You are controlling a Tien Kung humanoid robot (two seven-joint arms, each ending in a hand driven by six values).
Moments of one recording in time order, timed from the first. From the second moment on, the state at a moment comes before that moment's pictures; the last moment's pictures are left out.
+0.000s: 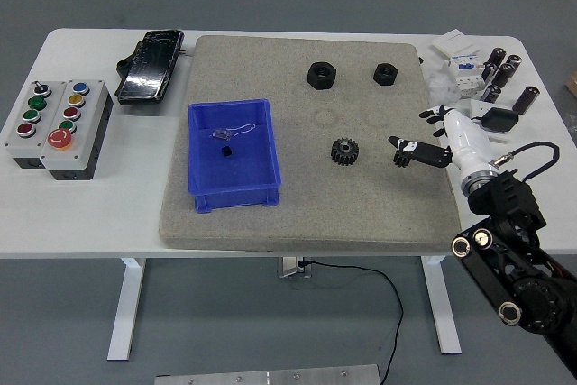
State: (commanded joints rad) left arm 0.04 0.10 -1.54 -0.18 1.51 0.11 0.34; right arm 0.29 -0.19 1.15 1.25 -2.14 -0.22 -0.36
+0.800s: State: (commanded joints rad) left arm 0.04 0.10 -1.52 -0.18 1.49 0.13 0.31; right arm 0.40 -0.21 1.01 1.04 -2.03 -0.24 -0.31
